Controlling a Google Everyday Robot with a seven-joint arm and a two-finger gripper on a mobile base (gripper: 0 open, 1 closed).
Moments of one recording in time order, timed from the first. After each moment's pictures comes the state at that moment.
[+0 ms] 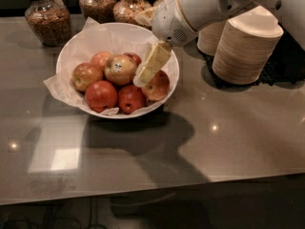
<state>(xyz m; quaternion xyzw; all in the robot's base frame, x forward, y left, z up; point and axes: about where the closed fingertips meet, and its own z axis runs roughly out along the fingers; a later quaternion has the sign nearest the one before) 0.569 0.028 0.969 -0.69 0.59 0.18 0.38</state>
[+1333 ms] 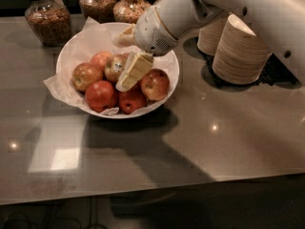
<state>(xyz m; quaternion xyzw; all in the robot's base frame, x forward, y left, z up) 0.558 0.063 0.942 -0.72 0.56 0.22 0.35</state>
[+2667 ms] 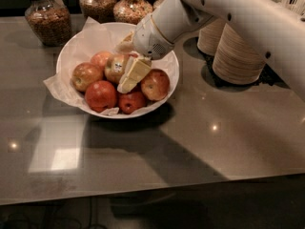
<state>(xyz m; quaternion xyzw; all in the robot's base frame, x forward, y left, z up) 0.579 0.065 0.914 -0.72 0.58 0.21 0.32</state>
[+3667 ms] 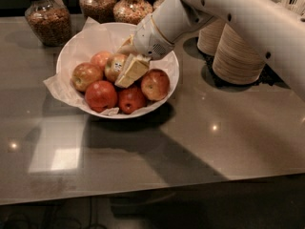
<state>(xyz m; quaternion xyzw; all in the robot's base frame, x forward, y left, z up) 0.579 0.065 0.914 -0.72 0.58 0.21 0.32</state>
